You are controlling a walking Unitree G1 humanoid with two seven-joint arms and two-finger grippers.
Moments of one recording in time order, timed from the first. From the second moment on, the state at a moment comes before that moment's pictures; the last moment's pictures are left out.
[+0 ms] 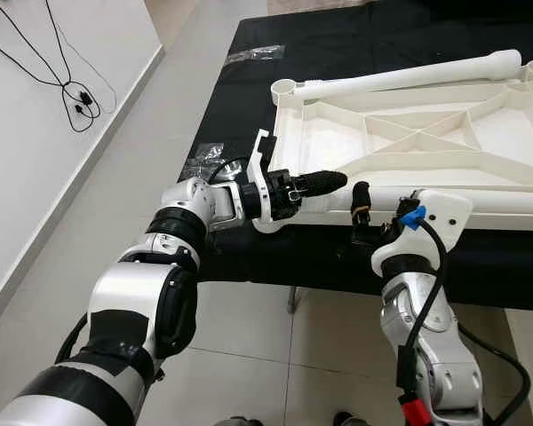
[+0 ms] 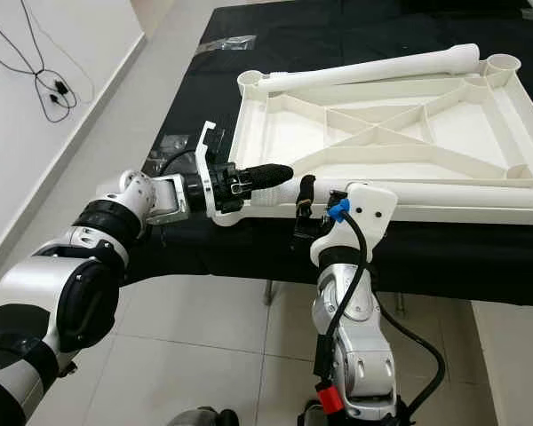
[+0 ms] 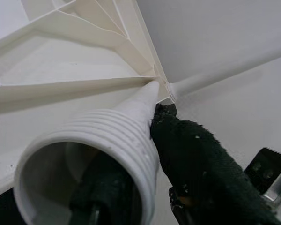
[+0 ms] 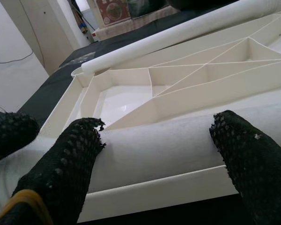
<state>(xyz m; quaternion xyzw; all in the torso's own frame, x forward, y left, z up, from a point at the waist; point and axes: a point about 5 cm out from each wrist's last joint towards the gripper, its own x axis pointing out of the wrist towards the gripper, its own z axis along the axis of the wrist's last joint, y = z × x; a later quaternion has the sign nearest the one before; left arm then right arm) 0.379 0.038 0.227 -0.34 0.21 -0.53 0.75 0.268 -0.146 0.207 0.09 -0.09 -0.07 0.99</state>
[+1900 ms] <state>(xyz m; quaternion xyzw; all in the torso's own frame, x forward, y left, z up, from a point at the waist) 0.346 0.130 0.274 -0.29 0.10 -0.51 0.81 0.294 -0.137 0.204 0.12 -0.09 -0.03 0.99</state>
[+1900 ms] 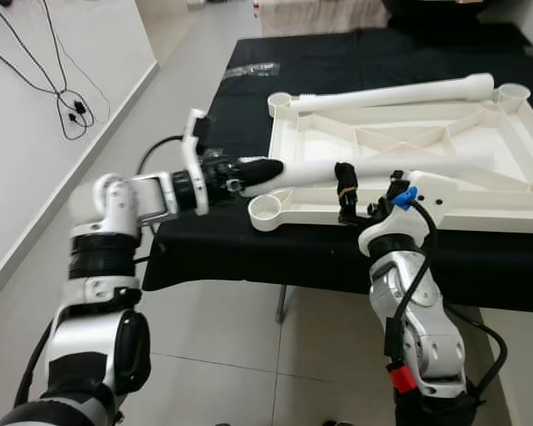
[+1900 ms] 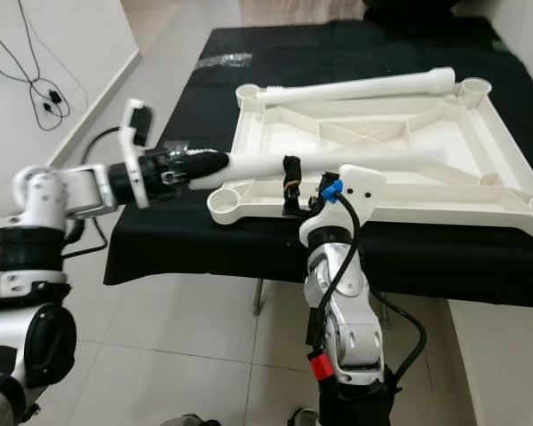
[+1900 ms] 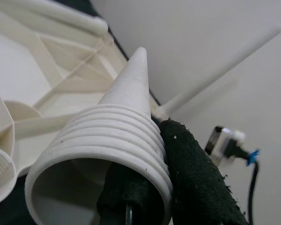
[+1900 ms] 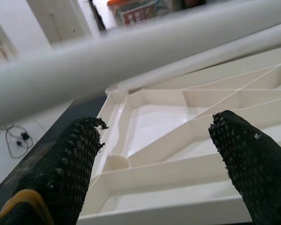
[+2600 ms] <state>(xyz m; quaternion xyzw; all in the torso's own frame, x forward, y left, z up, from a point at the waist) 0.303 0.152 0.262 -0.26 -0.02 -0.43 0.87 0.310 -0.140 0.206 0.32 -0.06 0.08 0.94</state>
